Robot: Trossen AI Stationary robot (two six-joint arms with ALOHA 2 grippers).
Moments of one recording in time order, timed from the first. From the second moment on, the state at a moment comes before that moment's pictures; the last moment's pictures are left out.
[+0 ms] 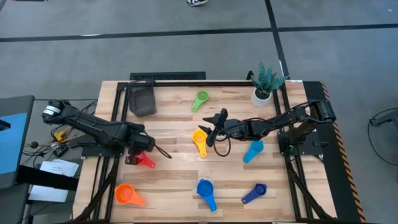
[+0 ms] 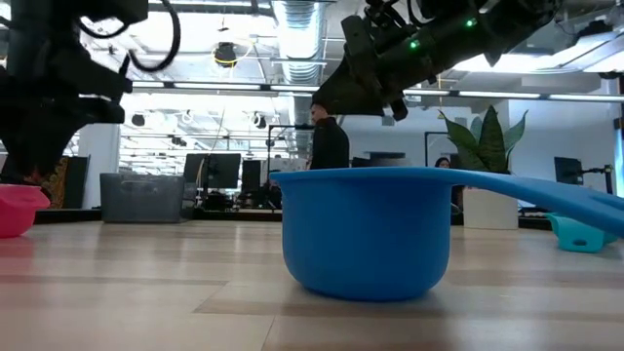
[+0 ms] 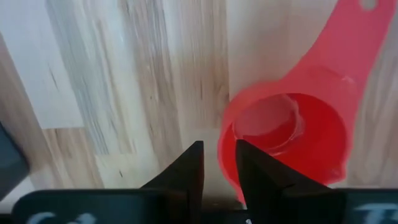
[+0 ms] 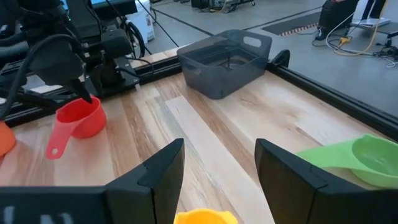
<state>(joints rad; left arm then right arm) -0.25 1.15 0.71 -1.03 -0.09 -0.18 0.07 1.59 0.81 0.48 0.47 0.29</state>
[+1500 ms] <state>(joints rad) -0.25 1.33 0.85 -1.13 -0.06 -0.07 0.13 1.59 0.81 0.45 0.52 0.28</state>
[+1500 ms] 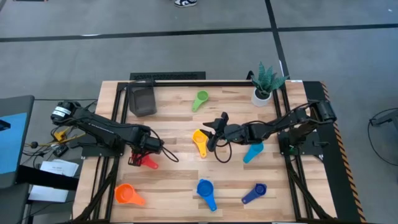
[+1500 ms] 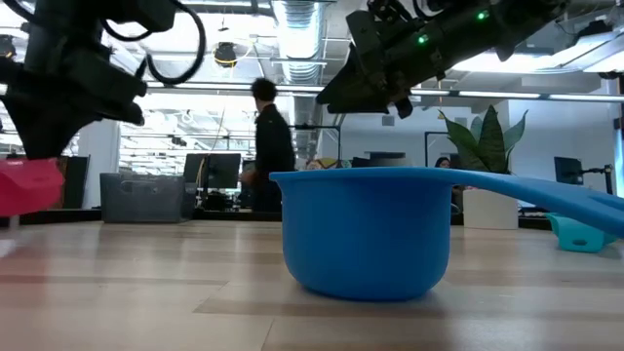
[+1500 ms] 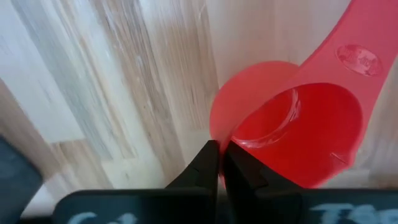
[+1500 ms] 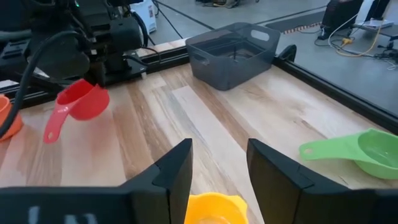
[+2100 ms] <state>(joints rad) -0.49 1.29 1.07 -1.36 0.09 -0.34 0.13 1.59 0.81 0.47 0.53 0.29</state>
